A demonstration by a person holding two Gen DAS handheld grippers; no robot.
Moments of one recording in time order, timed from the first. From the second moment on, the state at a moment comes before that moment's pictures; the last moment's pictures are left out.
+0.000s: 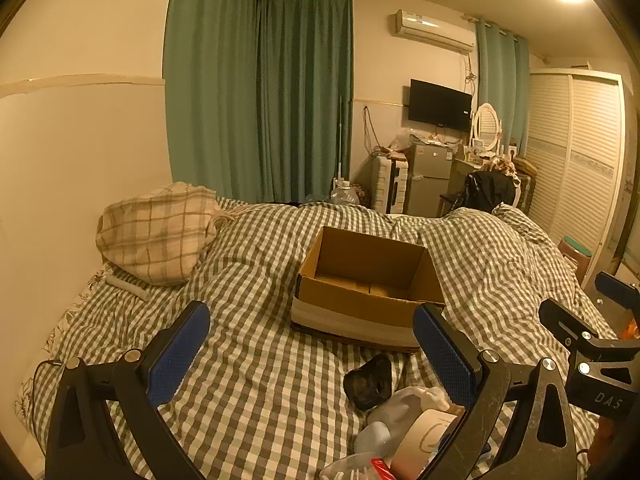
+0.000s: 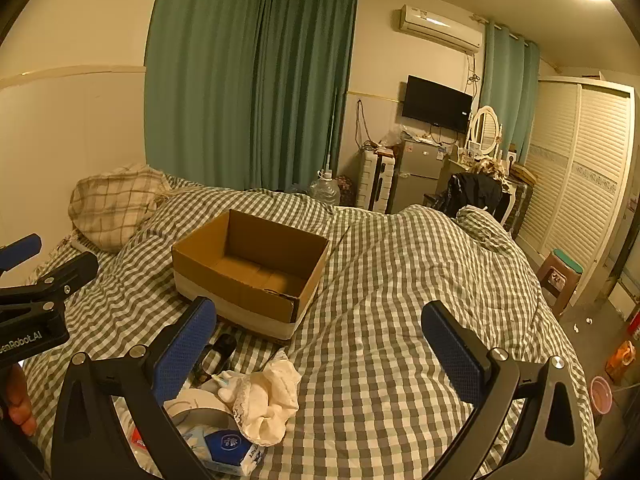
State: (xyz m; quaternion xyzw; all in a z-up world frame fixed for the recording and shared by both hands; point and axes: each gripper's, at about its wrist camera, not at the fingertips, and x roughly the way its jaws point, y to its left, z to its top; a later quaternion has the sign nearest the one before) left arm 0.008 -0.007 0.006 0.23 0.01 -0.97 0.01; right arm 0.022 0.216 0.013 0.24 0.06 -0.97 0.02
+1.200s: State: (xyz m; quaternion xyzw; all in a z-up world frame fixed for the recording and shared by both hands) left arm 0.012 -0.003 0.009 0.23 0.00 -0.97 0.02; right arm 0.027 0.209 0.014 0.24 0.06 -0.97 0.05
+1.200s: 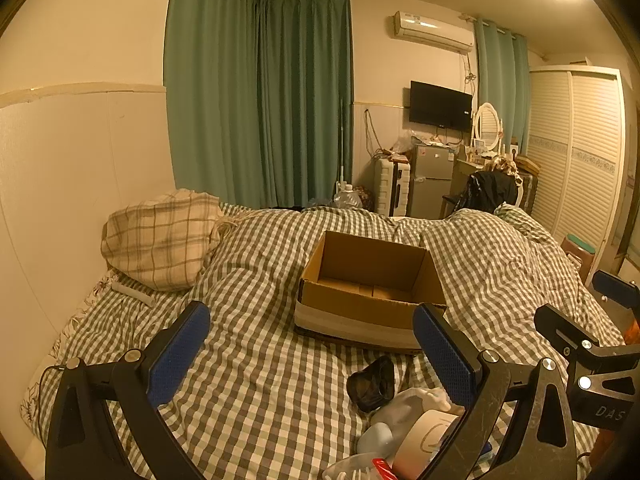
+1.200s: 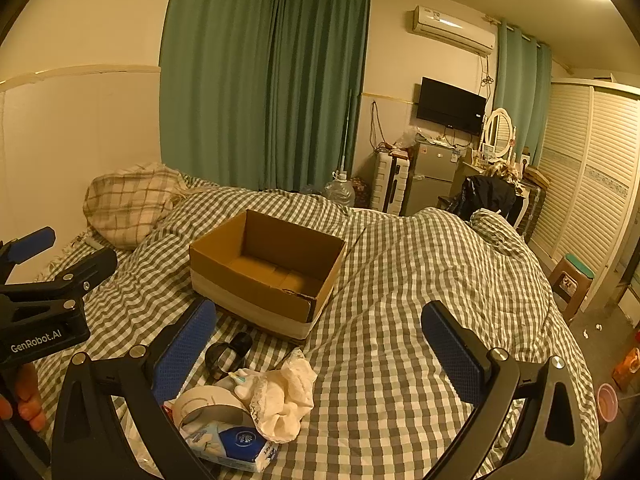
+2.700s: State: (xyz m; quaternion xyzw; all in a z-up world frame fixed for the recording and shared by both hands) left arm 0.043 0.027 -0.106 0.46 -0.01 -0.88 -0.07; right arm 0.063 0.212 -0.023 0.29 0.10 -0.95 0.06
